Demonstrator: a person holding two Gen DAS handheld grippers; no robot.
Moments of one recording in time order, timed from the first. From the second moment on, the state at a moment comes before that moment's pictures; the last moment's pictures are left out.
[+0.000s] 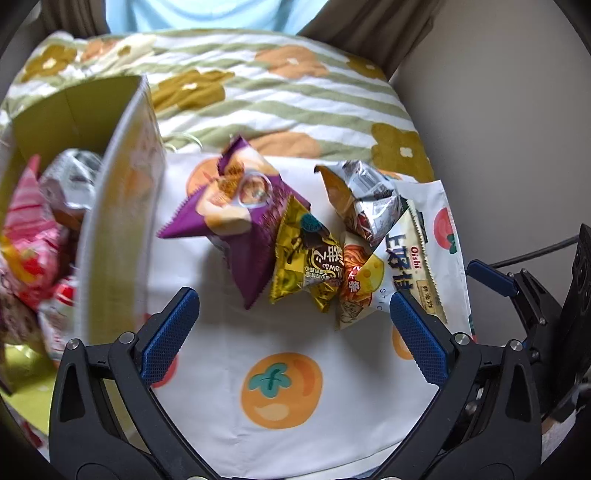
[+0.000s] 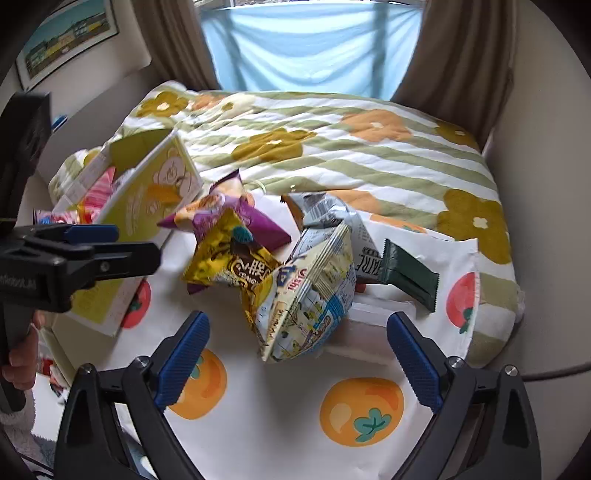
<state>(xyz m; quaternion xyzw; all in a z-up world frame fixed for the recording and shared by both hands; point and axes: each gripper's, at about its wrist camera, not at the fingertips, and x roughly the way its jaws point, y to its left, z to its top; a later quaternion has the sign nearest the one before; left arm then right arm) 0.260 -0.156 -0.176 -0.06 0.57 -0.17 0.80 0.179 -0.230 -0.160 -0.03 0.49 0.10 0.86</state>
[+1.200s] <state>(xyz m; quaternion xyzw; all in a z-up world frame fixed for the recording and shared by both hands) 0.315 -0.199 -0.253 -0.05 0.64 -0.23 0.74 0.216 -0.222 -0.218 -0.01 0.52 0.10 0.85</state>
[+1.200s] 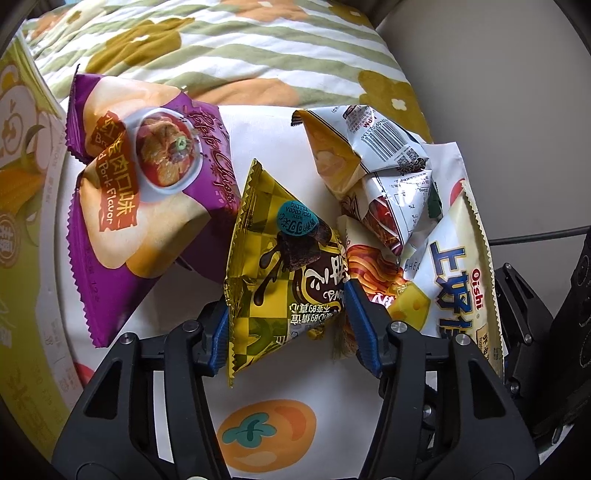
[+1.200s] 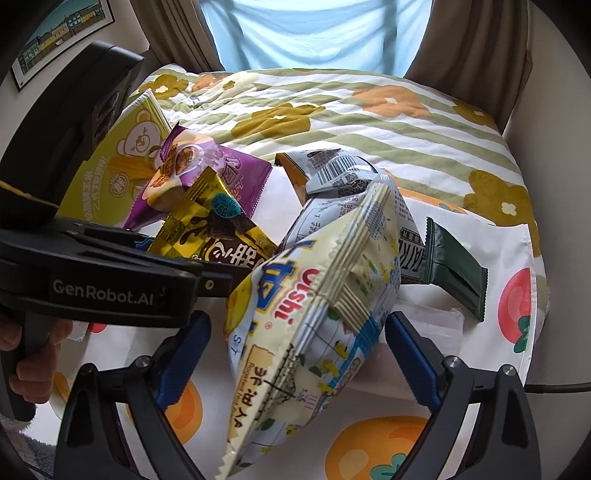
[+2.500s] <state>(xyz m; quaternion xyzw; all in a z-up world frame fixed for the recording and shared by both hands) 0.237 -0.165 -0.135 -0.04 0.54 -0.16 0.82 0.152 -0.228 -0.150 -0.04 0.46 0.14 0.88</state>
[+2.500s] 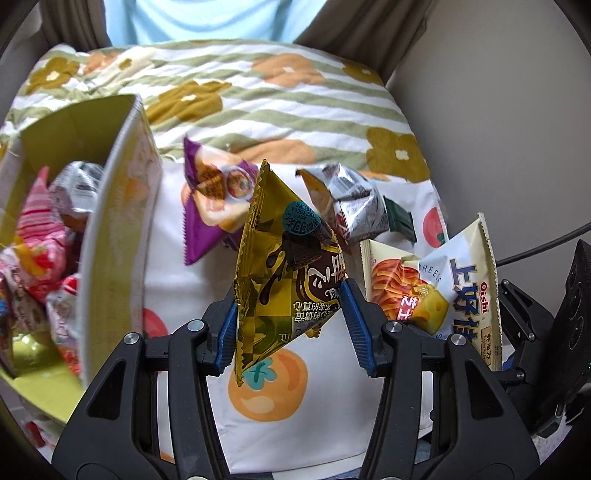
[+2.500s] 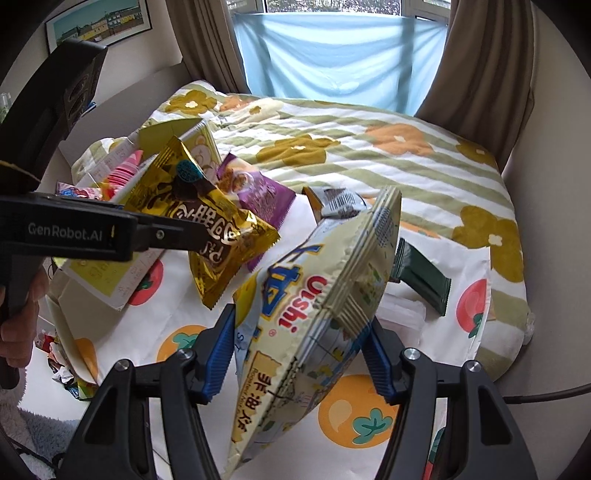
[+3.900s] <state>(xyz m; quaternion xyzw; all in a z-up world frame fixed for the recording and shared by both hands) 0.400 0.166 -0.124 -0.04 0.54 -0.12 0.83 0.329 0.035 -0.093 -0.03 0.44 0.15 0.89</state>
